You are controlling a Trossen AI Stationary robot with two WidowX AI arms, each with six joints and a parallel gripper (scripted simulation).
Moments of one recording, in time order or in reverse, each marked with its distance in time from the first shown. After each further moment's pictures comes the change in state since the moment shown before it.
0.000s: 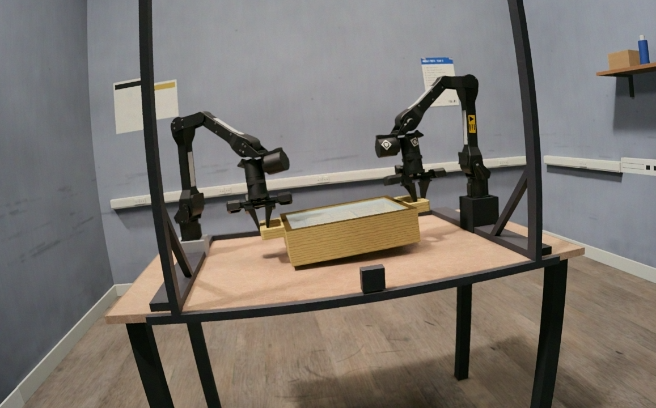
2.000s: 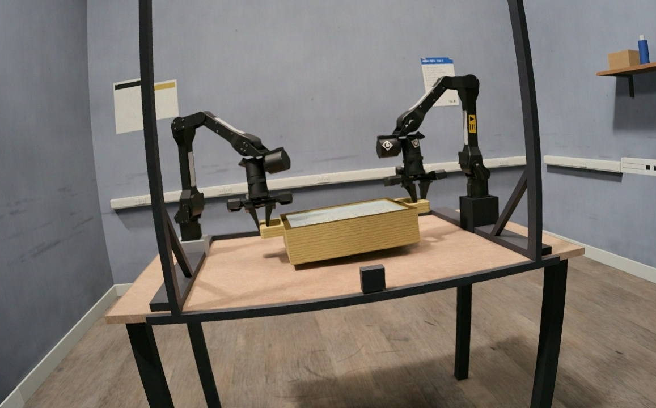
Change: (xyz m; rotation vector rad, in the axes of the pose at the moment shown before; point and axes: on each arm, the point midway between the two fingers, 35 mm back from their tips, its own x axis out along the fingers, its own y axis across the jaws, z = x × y) left arm -0.003 0.001 0.000 -0.007 0.018 0.026; right arm 0.004 0.000 0.001 -0.004 0.020 0.031
